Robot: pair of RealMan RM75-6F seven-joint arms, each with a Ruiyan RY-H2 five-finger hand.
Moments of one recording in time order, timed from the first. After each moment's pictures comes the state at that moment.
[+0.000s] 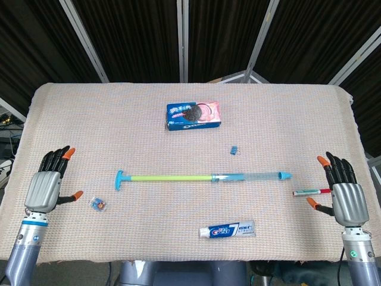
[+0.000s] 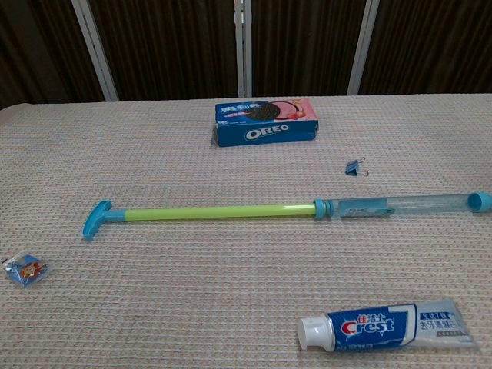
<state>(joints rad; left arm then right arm) -0.31 -1.25 -0.04 -1.77 1.32 1.43 0.20 0.20 -1.22 0.05 -1.51 -1.46 1.56 0.06</state>
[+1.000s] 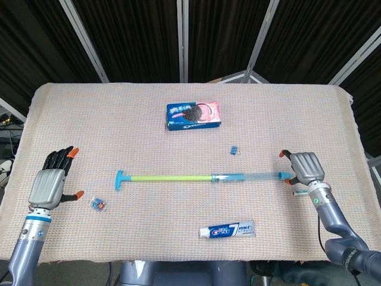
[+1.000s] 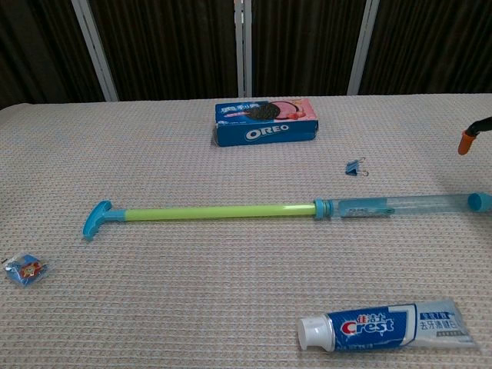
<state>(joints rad) -0.33 -1.23 -0.09 -1.85 1.21 1.34 0.34 0.55 -1.34 0.15 -1.25 -1.21 0.87 -0.10</state>
